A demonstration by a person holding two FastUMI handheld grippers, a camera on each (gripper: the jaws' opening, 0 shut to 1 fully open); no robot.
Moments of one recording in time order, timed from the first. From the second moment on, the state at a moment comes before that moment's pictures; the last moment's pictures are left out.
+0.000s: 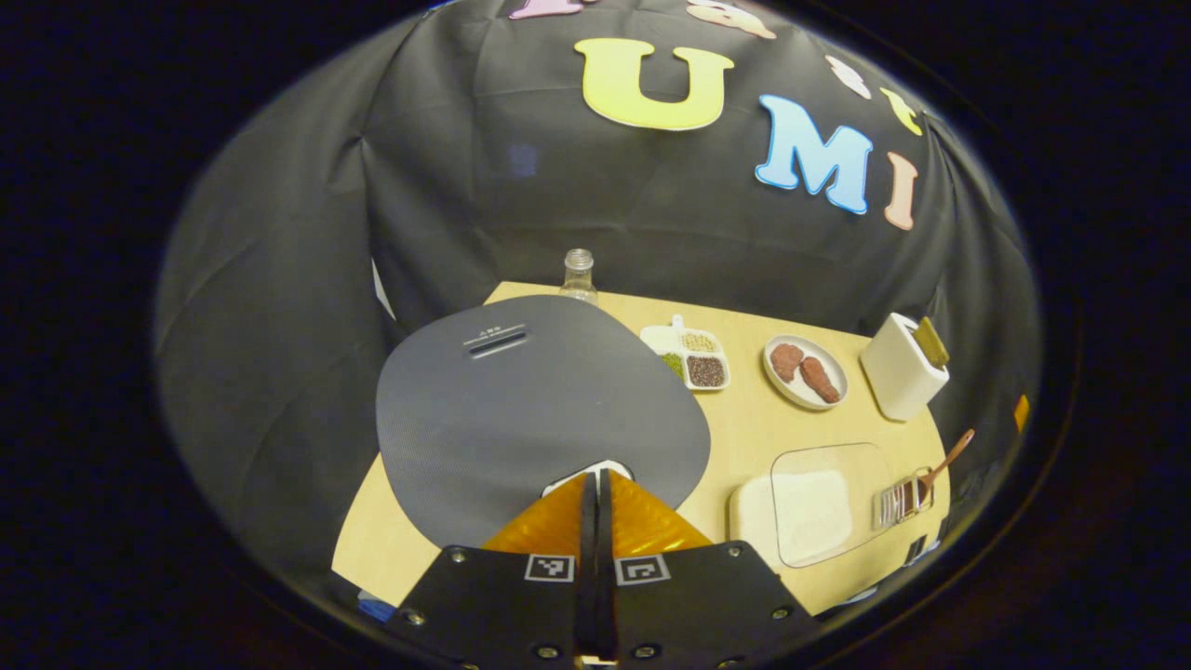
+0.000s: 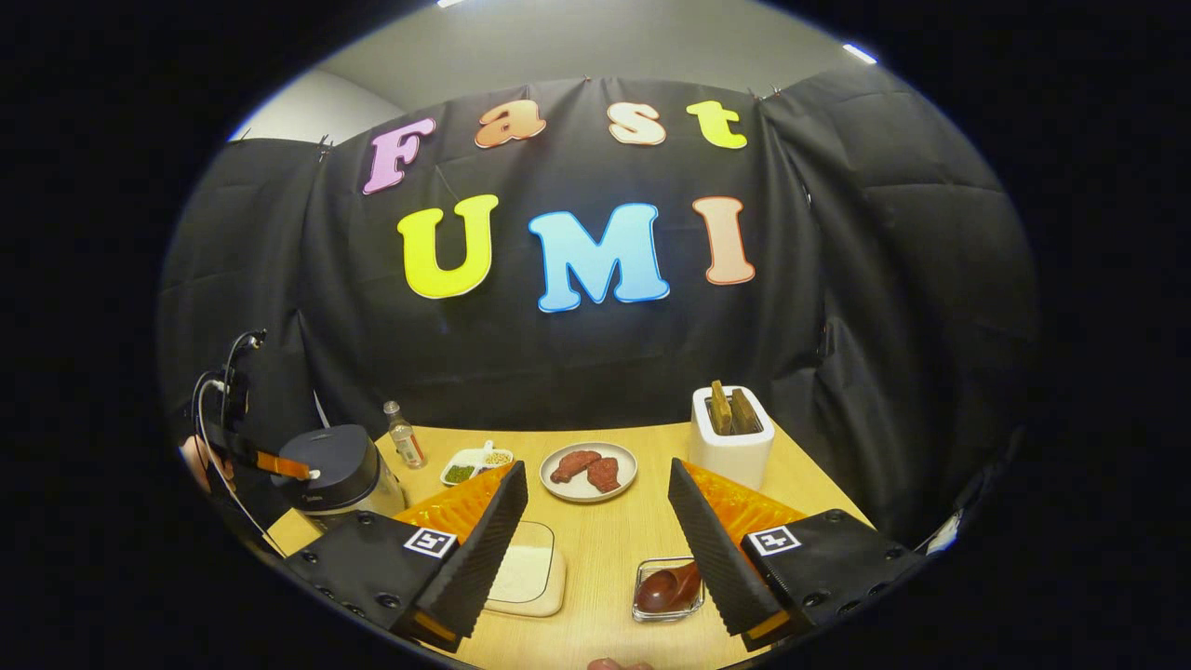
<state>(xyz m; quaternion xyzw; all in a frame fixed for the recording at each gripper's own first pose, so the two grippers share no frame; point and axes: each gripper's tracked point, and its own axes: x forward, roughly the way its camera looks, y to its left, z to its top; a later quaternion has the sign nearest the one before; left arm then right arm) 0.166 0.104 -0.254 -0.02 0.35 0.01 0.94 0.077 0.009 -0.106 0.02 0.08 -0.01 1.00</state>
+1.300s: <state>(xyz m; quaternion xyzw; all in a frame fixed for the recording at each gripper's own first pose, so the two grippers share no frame) 0.085 0.107 -0.069 0.02 0.06 0.09 0.99 0.088 0.029 -0.119 0.03 0.10 0.01 0.99</state>
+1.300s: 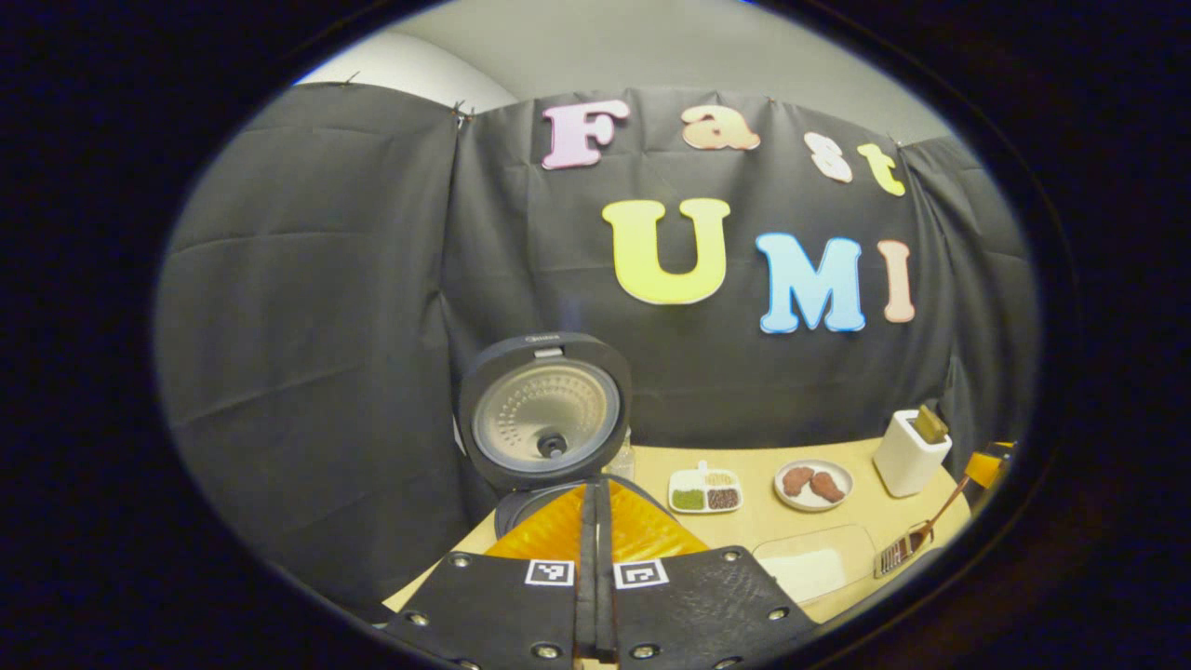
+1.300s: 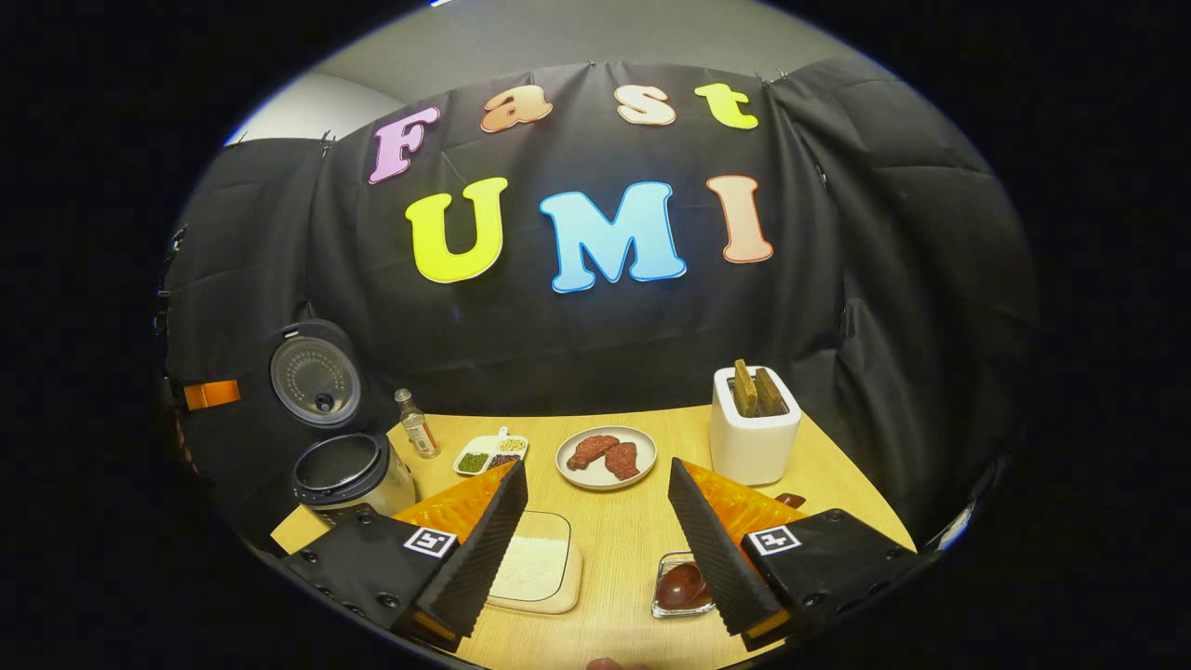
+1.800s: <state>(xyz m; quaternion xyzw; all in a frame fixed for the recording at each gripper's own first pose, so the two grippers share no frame) 0.061 0.091 -0.066 0.01 0.00 0.07 1.00 0.081 0.009 -0.145 0.05 0.14 -0.02 0.99</state>
